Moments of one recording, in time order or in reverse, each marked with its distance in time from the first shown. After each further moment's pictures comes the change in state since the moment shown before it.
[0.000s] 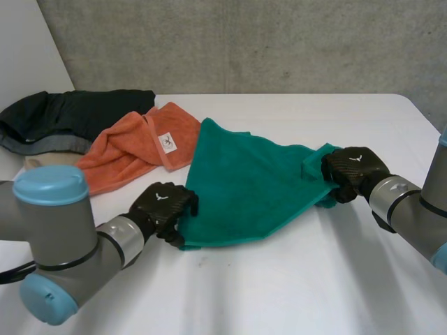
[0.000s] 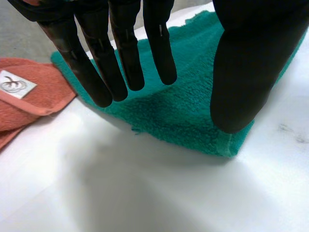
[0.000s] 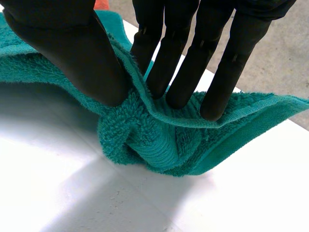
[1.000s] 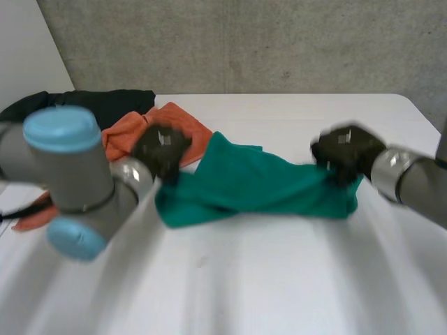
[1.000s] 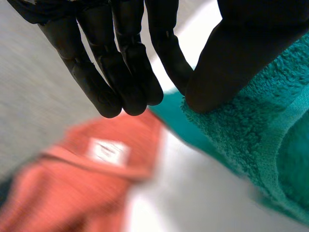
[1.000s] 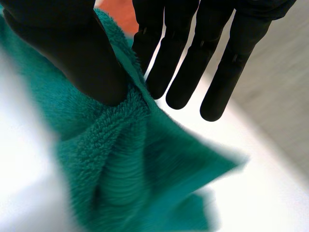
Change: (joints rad) left arm -0.049 -0.075 0.374 -0.064 -0.160 0.244; right arm 0.043 -0.038 -0.231 0.303 -0.059 -0.242; left_hand 0.495 0.550 0.544 0.552 0.524; right_hand 0.000 0.000 0.000 0.000 0.000
